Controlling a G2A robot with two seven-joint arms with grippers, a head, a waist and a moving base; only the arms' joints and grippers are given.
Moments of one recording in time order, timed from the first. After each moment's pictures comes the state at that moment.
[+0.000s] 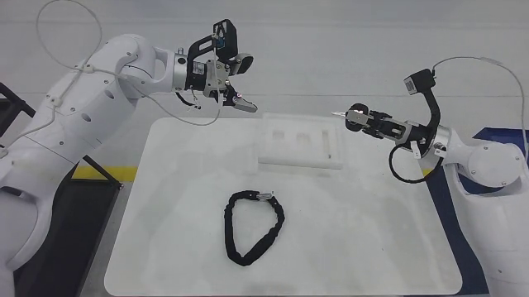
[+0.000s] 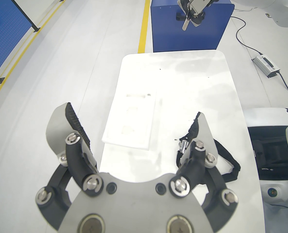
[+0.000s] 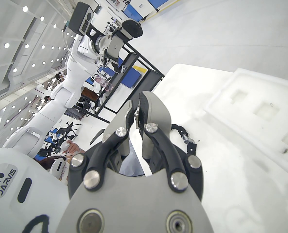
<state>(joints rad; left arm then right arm) 0.05 -0.93 -0.31 -1.10 0.41 -1.01 -0.27 -1.04 -1.00 1.45 -1.67 0.22 -0.23 1.01</state>
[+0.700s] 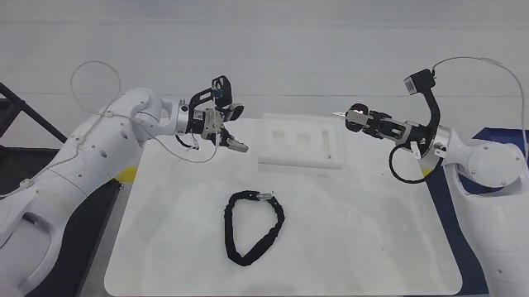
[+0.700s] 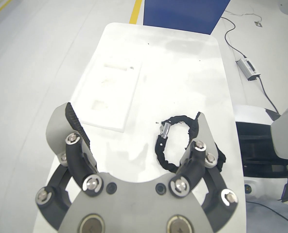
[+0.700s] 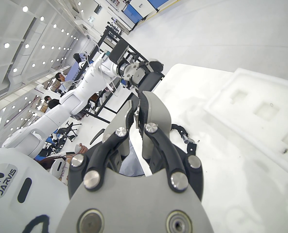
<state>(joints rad) 0.31 -0.90 -0.33 -1.09 0.45 -1.01 -0.27 -1.04 -1.00 1.45 -1.67 0.22 -0.23 1.01</state>
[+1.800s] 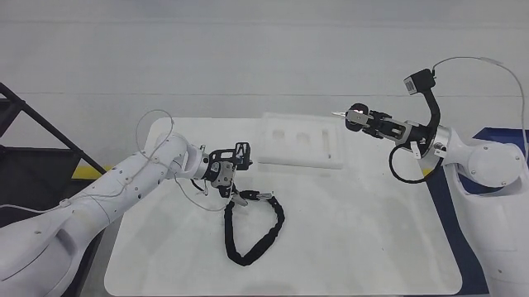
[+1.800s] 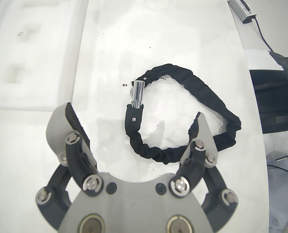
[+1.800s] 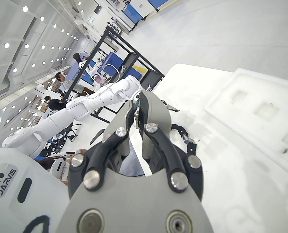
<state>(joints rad) 0.44 -0.95 -0.20 -1.08 0.94 -1.01 0.01 -1.04 -1.00 1.45 -1.67 0.22 -0.23 1.01</state>
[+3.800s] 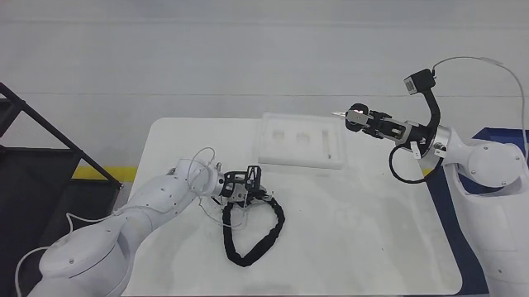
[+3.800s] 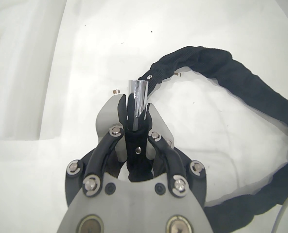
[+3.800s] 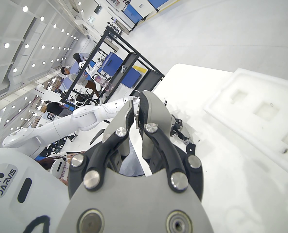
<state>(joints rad) 0.56 -1.23 -0.20 -0.63 1.55 -0.85 0.63 -1.04 -1.00 1.45 -1.67 0.22 -0.23 1.01</state>
